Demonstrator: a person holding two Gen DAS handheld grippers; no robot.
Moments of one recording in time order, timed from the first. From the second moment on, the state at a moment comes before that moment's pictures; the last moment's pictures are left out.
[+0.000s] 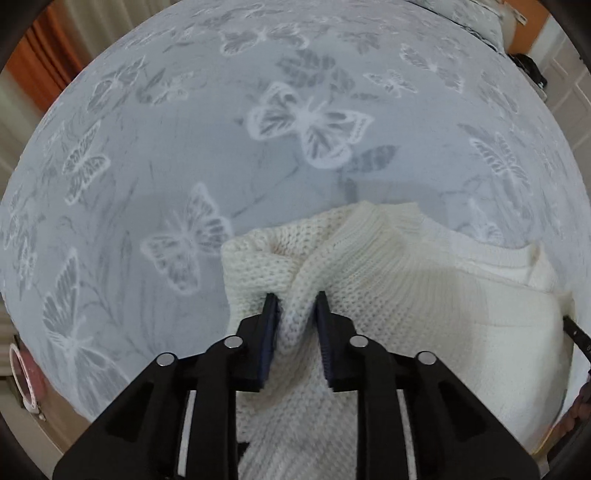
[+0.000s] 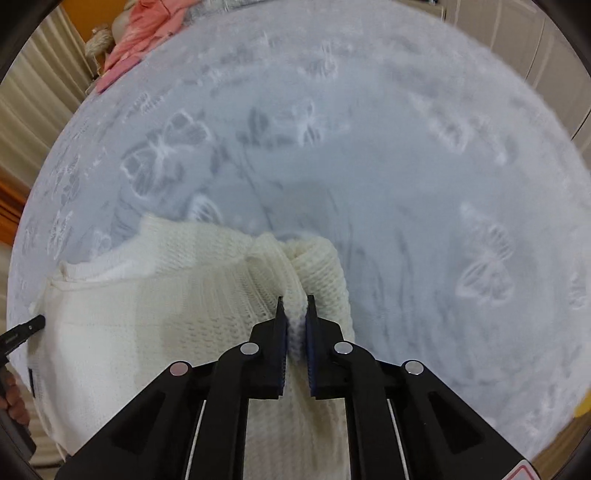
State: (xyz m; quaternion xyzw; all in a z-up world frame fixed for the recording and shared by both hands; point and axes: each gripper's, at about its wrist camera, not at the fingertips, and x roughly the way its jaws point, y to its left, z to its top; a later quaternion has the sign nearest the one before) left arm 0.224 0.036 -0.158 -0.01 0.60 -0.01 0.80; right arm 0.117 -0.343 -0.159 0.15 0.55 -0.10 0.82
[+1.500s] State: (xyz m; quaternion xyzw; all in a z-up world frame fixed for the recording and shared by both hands) left arm 0.088 0.120 -0.139 -0.14 0.64 -0.01 0.75; right arm -0.058 -0.338 -0.096 0.18 0.54 -0.08 0.82
